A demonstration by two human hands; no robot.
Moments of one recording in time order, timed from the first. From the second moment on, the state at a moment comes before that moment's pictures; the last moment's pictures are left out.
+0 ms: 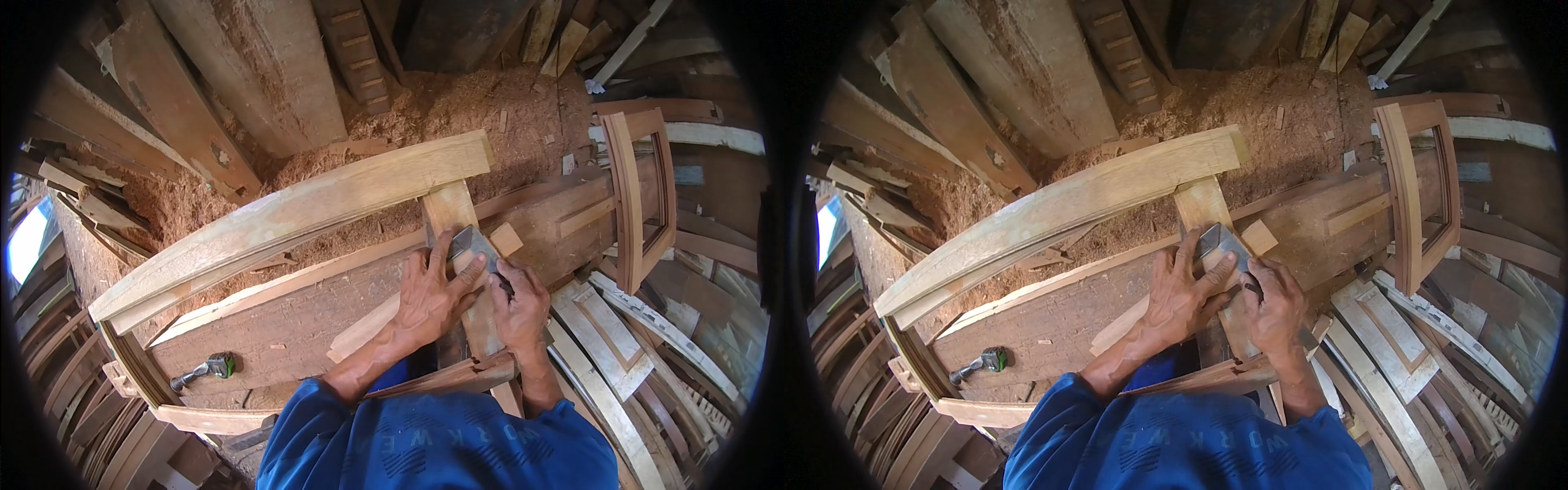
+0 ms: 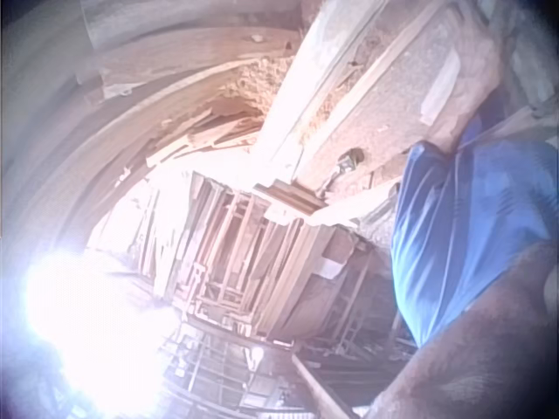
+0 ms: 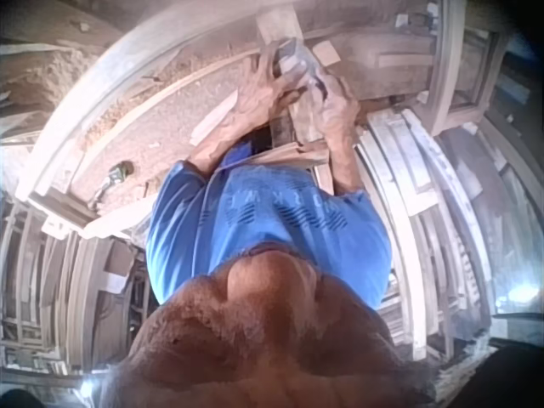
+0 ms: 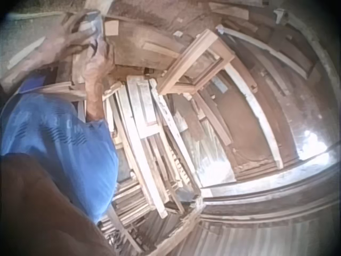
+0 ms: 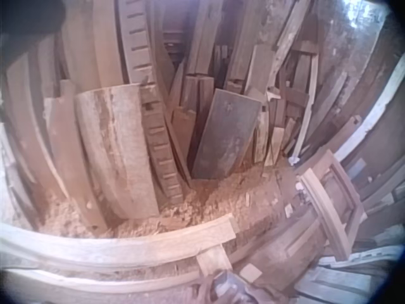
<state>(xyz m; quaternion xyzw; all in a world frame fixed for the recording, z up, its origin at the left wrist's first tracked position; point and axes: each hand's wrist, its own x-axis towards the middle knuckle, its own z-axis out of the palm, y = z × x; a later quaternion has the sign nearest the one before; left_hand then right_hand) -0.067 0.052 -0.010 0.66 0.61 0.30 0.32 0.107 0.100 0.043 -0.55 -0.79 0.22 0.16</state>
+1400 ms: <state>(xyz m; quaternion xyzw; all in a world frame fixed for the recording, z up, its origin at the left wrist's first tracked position) -0.070 0.057 -0.011 0.67 0.60 0.33 0.28 0.109 0.139 0.093 -0.51 -0.77 0.34 0.18</state>
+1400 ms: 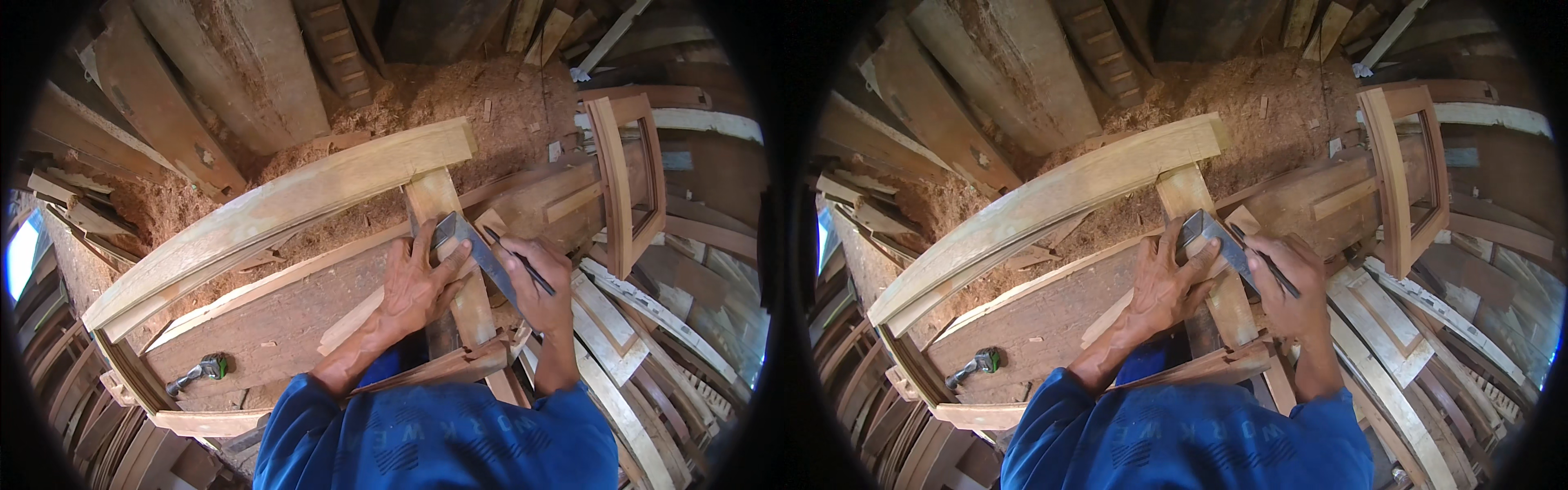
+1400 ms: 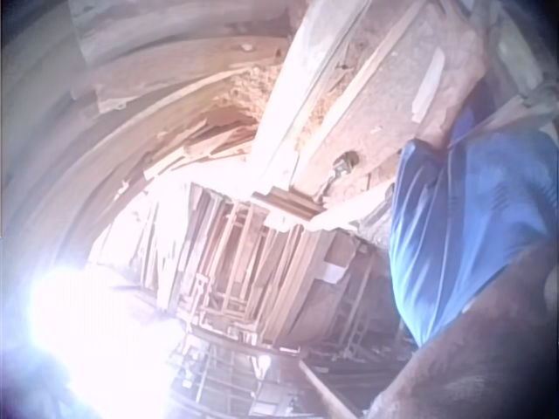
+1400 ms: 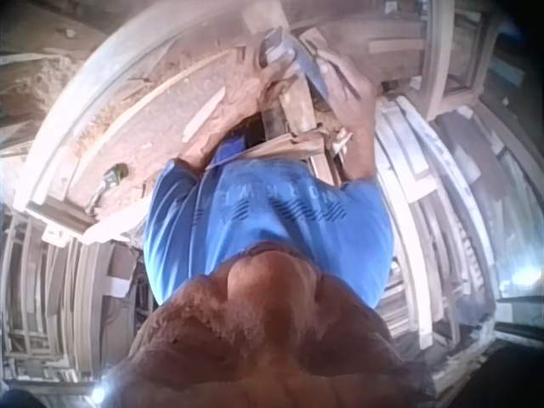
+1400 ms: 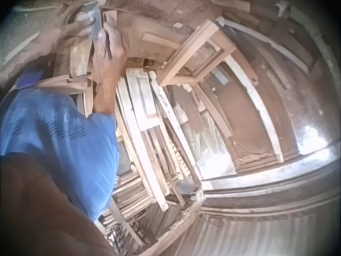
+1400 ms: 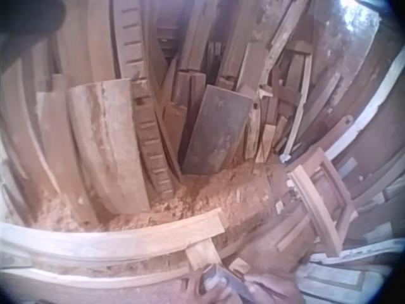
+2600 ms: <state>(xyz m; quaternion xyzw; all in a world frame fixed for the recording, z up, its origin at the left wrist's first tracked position) -0.120 -0.007 -0.016 0.52 0.66 0.15 0.52 0.288 0.086 -0.087 -0.77 -0.42 0.40 0.26</state>
